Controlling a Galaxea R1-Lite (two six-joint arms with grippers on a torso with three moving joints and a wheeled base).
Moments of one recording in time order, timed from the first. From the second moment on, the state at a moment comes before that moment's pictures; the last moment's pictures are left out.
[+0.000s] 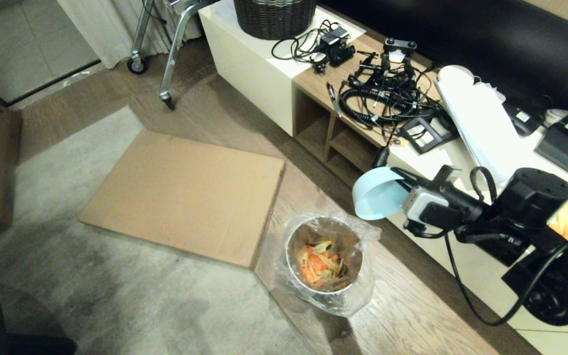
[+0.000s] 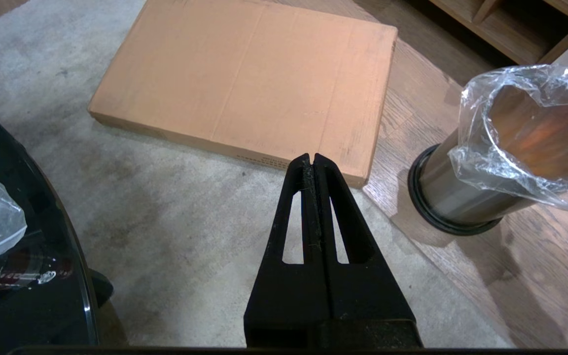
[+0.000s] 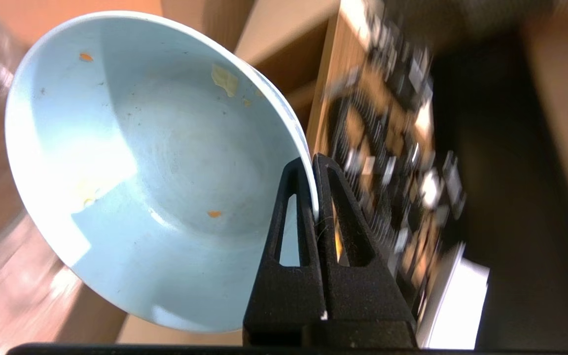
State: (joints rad) left arm 0.00 0.00 0.00 -0.01 0.01 -0.01; right arm 0.30 1.90 -0.55 -1.52 0.26 -1.17
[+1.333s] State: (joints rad) left arm 0.00 0.00 0.00 -0.01 0.01 -0.01; right arm 0.13 1.60 -0.09 -1.27 -0.11 -0.57
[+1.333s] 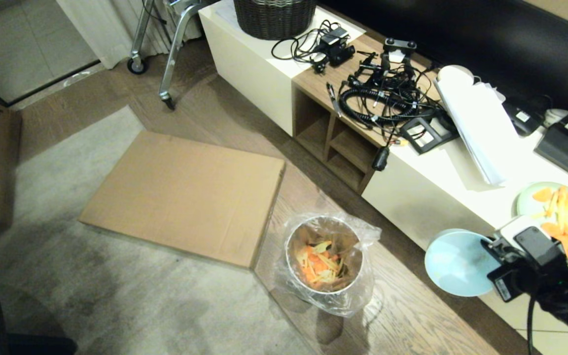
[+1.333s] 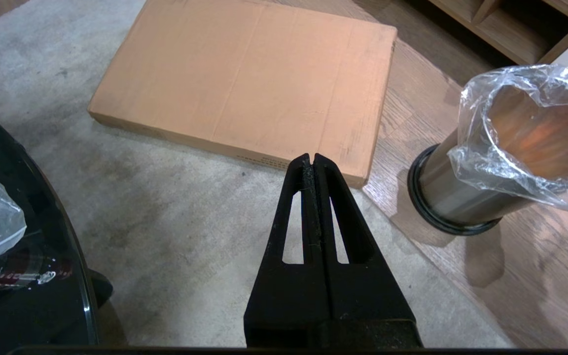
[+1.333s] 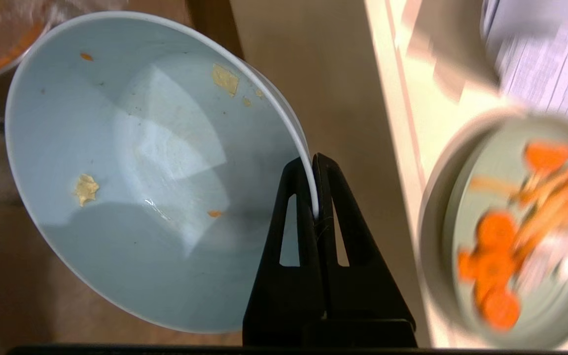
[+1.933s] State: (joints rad) left arm 0.00 0.00 0.00 -0.01 0.01 -0.01; right arm 0.03 1.36 0.00 -0.87 -0.11 -0.01
